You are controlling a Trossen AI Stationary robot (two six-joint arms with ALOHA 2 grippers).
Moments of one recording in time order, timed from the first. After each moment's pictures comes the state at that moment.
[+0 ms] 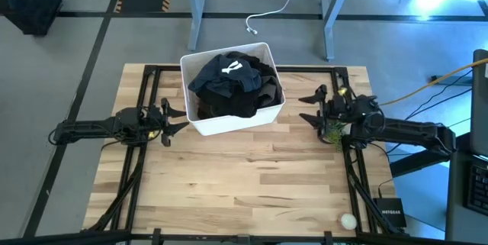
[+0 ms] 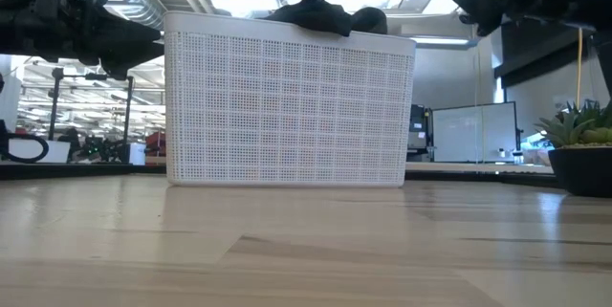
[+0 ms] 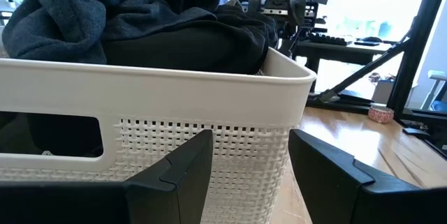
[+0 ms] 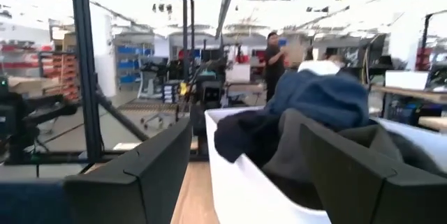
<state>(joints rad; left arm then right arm) 0.04 0.02 0.01 0.04 -0.17 -0.05 -0.28 0.47 0.19 0.52 -0.26 0.06</state>
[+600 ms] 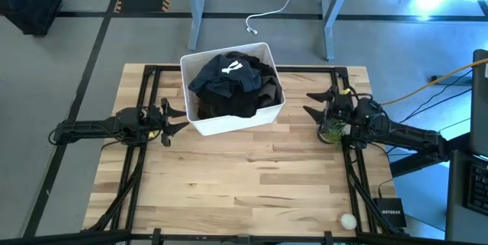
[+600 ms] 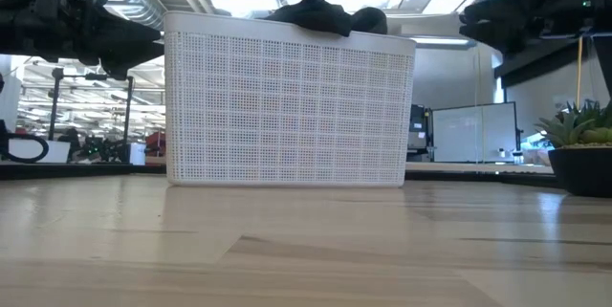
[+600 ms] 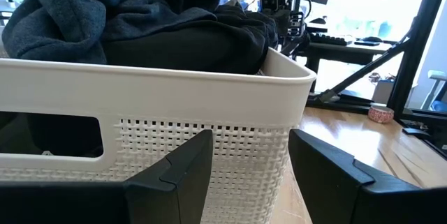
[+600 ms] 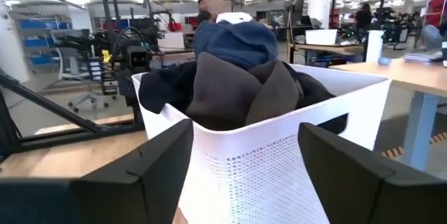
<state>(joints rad) 0.04 0.02 0.01 0.04 -0.17 -0.05 -0.28 0.22 0.18 0.11 0.01 0.06</state>
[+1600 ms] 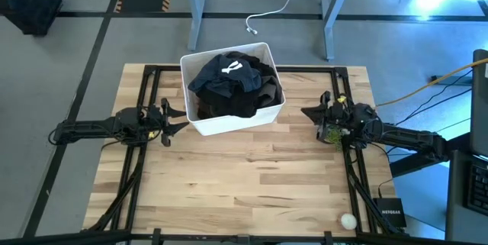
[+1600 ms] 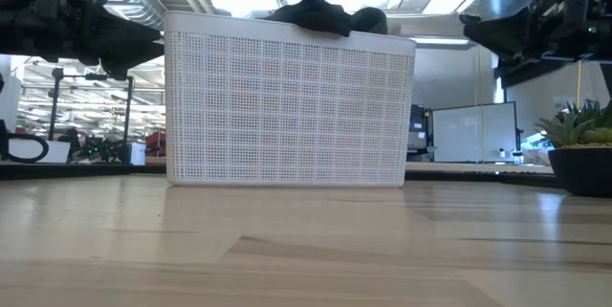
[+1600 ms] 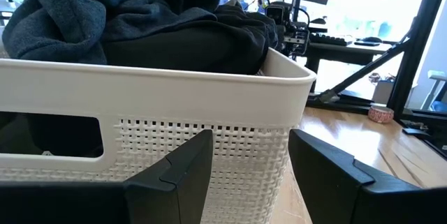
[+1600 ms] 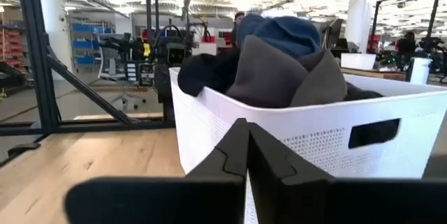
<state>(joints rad) 0.04 0.02 0.01 0.04 -0.17 -0.05 -0.28 0.21 0.01 0.35 -0.13 -0.01</state>
